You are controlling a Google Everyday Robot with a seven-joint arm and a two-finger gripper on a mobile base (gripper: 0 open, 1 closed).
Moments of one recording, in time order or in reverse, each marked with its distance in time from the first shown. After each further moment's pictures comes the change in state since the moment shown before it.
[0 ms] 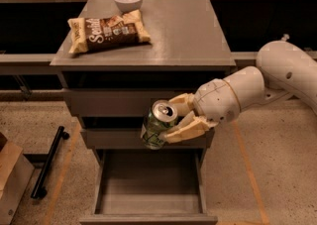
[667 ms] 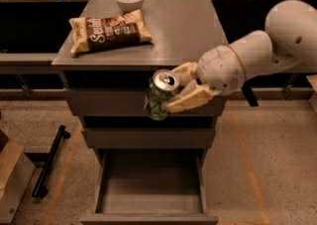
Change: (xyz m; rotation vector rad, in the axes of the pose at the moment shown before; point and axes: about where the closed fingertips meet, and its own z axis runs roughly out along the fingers) arm -0.042 -0.033 -0.030 0.055 0.074 -0.048
